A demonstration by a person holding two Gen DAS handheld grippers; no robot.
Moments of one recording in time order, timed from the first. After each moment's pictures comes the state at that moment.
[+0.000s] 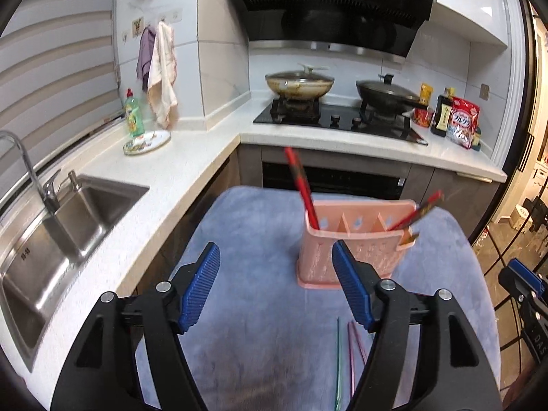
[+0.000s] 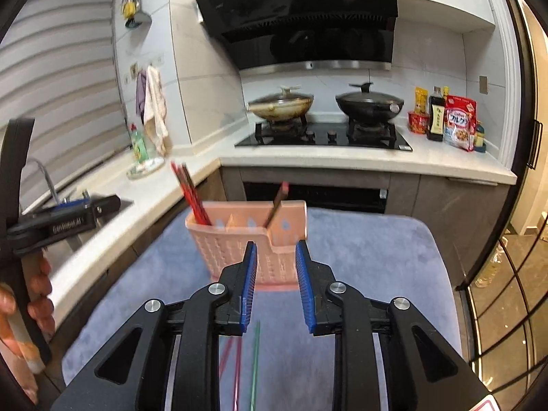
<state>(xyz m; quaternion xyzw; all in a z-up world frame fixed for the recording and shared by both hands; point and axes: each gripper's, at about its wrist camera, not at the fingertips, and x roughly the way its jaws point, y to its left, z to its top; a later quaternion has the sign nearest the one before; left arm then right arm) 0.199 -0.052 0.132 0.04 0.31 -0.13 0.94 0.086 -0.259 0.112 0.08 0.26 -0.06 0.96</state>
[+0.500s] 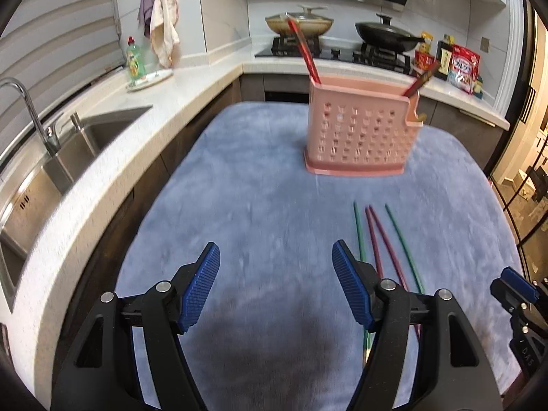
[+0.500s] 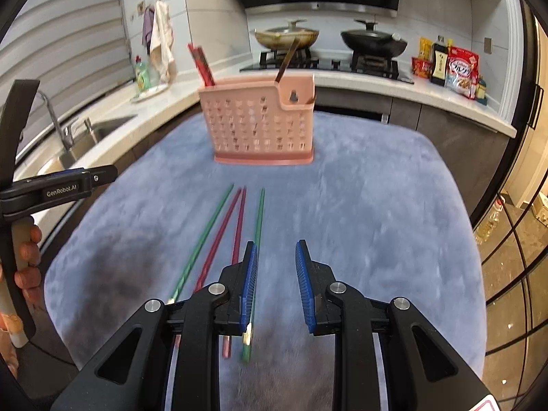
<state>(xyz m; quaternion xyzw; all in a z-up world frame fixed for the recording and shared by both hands) 0.128 -0.024 0.030 0.07 0.39 -0.12 0.91 0.014 -0.222 0.004 0.07 0.36 -0.05 0.93</state>
